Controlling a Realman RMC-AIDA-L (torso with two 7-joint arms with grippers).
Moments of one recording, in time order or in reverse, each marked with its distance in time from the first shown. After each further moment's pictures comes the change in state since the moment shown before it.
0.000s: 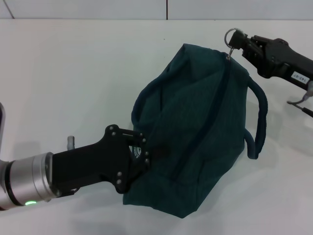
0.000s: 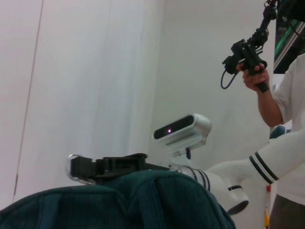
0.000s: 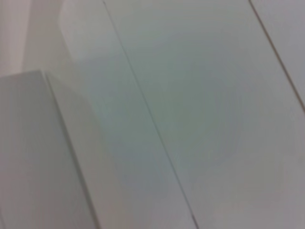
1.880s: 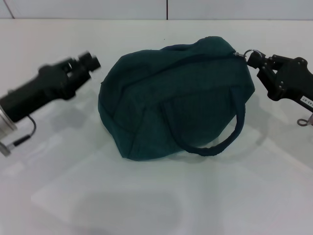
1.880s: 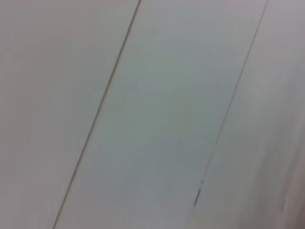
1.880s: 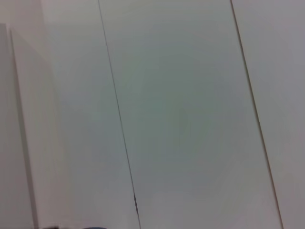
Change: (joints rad) left arm 0.056 0.053 0.010 0.157 -0.352 -0.292 -0.430; right arm -0.157 0.001 -0.185 -0.077 0.200 0.139 -0.298
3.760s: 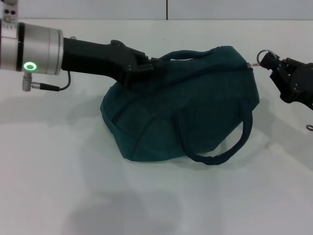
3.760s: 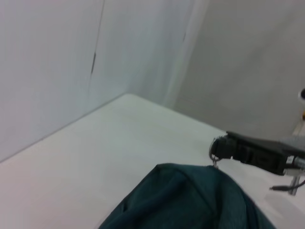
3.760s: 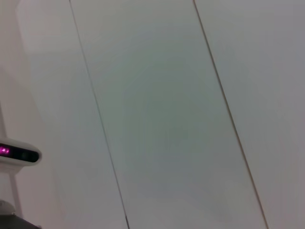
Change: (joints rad) left arm -0.250 -0.034 0.160 0.601 0.553 0.040 -0.655; right arm -0.003 -0.002 0.001 0.101 0.084 -0.086 0.000
